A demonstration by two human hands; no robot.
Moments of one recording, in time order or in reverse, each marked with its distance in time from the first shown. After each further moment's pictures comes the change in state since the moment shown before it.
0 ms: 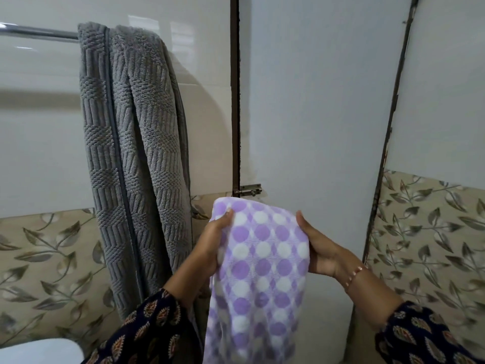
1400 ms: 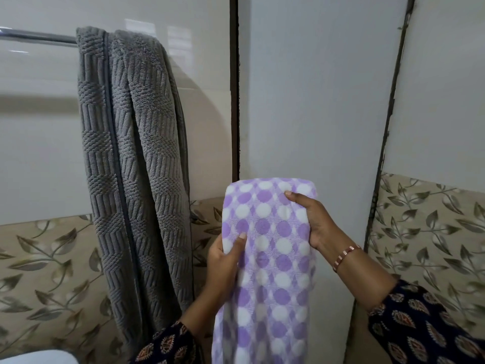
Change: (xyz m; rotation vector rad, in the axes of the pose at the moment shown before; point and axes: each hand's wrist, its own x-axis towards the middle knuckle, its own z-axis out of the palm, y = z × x) left_hand 0.003 -0.048 0.001 0.125 0.167 0.442; right_hand 0.021 -0.046 0.018 0.182 0.327 -0.411
